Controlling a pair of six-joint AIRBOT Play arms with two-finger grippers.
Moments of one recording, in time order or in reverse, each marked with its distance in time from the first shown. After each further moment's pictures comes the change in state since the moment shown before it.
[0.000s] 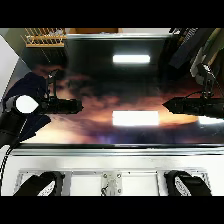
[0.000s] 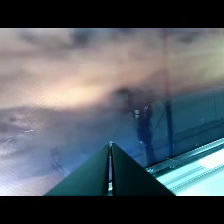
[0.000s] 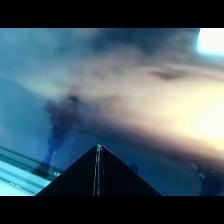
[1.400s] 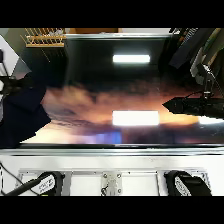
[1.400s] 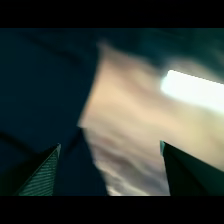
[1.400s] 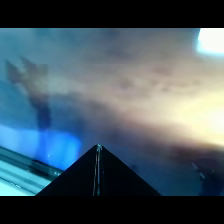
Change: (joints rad) left arm 0.509 -0.295 0.301 0.500 0.173 -0.050; right arm 0.000 0.000 -0.002 0.000 0.000 0.000
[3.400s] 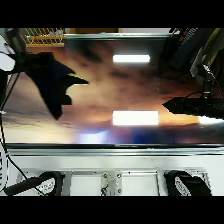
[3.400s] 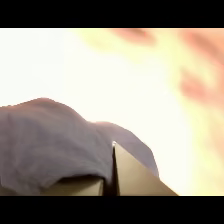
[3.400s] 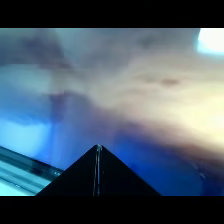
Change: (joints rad) left arm -0.328 -0.057 0.259 -0.343 -0.020 0.121; right arm 0.000 0.000 0.000 0.002 0.000 0.000
